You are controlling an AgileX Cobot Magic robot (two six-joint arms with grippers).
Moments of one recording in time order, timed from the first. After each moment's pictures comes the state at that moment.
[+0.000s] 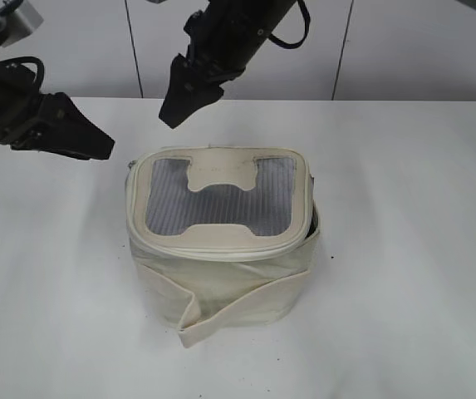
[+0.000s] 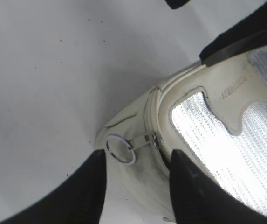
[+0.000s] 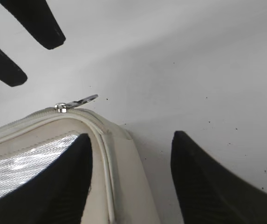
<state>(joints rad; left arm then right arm) -0.13 1.61 -1.04 -0.93 0.86 0.96 0.57 2.31 -2.21 0.57 1.21 -0.84</state>
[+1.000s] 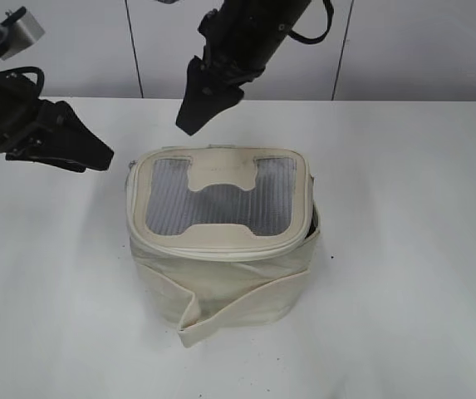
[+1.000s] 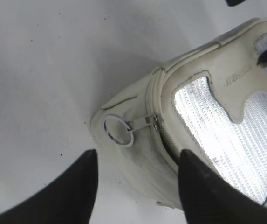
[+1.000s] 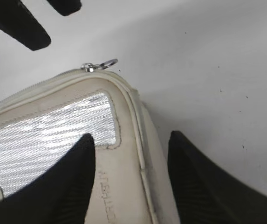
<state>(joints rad) -0.13 1.61 -1.04 -0.87 0.89 0.86 0.57 2.18 -2.05 0.52 1.21 -0.84</state>
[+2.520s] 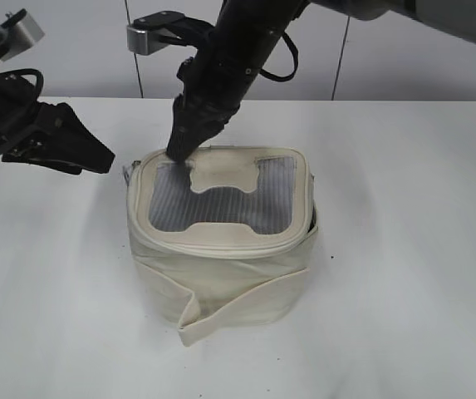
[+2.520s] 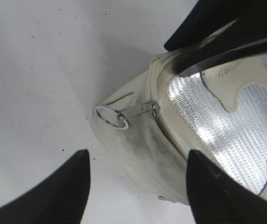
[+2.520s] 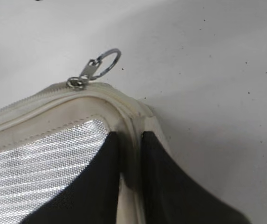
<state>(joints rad) -0.13 1.61 -1.04 -0.86 0.90 0.86 0.61 2.32 -2.13 0.49 1.21 -0.78</state>
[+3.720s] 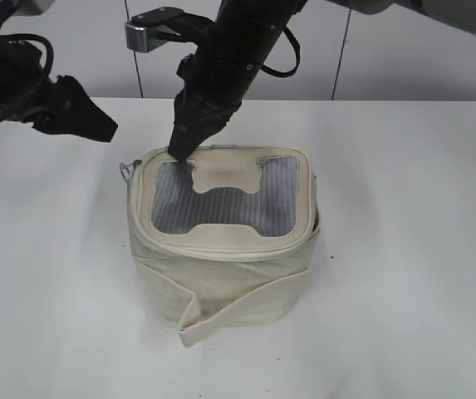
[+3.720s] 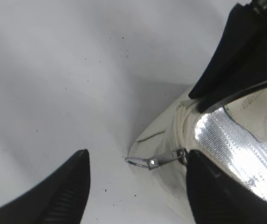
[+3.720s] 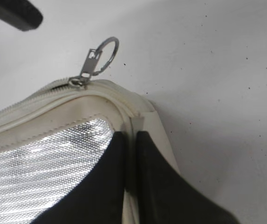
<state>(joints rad) -0.17 1.61 -1.12 -0.79 0.80 0.93 0.62 2.30 -2.12 0.48 1.23 -0.78</state>
